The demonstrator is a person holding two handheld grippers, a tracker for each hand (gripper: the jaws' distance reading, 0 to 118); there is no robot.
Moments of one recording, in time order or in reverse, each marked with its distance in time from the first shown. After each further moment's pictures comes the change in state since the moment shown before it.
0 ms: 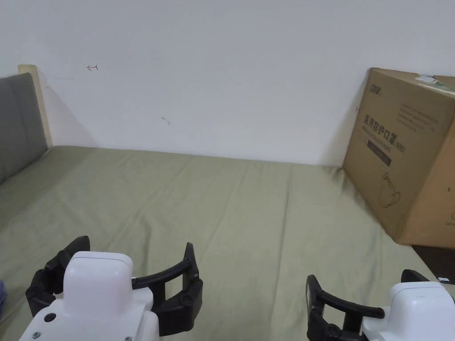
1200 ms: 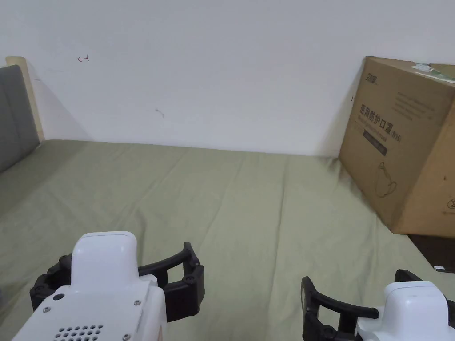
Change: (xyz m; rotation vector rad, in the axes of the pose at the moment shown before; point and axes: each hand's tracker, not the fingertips) left arm 0.016 0.011 -0.013 -0.247 0.069 0.077; right arm 0.003 -0.011 -0.003 -0.040 0.005 -0.009
